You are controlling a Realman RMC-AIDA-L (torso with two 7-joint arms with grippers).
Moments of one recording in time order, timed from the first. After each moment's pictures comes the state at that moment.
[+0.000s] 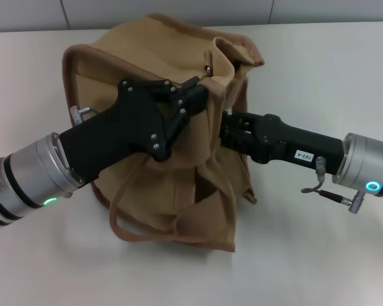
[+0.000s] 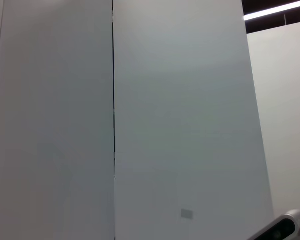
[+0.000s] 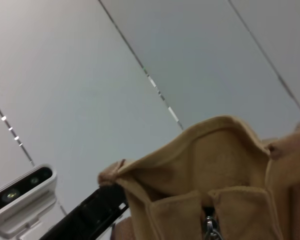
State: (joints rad) left arm -0.45 -2.08 1.51 0.34 0.81 1.62 -0.67; right arm 0.64 2.09 -0.55 -0.12 -1.85 -1.56 1.22
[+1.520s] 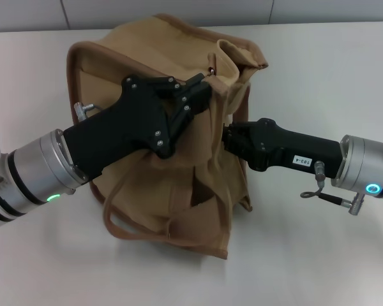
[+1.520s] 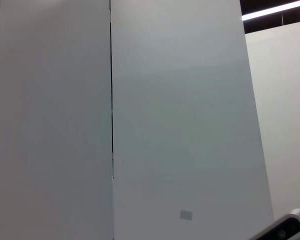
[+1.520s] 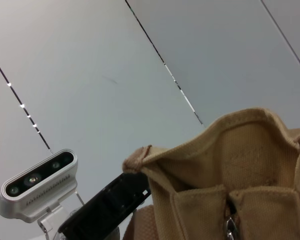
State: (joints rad) left arm -0.46 -2.08 1.52 0.34 0.80 1.61 -0.67; right arm 0.65 2.08 -0.59 -0.13 -1.85 -1.58 1.22
